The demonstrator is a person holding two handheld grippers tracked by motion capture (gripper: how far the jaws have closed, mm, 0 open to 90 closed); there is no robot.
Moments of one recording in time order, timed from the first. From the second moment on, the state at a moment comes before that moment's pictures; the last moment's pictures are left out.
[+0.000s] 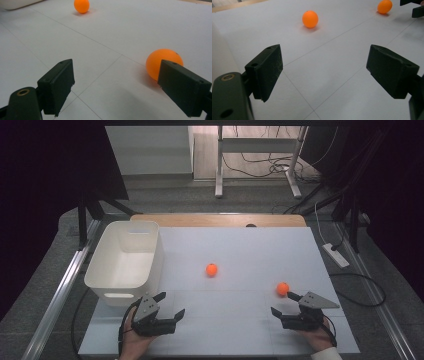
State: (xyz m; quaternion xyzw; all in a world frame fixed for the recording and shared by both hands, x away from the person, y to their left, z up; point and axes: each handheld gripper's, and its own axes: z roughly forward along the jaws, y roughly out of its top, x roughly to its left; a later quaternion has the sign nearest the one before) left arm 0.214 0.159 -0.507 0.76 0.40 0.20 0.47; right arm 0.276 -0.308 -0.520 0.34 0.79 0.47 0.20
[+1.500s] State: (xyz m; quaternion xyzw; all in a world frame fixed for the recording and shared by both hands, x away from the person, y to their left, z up) left arm 0.254 0.126 -0.486 0.77 0.41 0.17 0.46; right arm 0.273 -0.308 -0.518 0.35 0.79 0.46 0.21
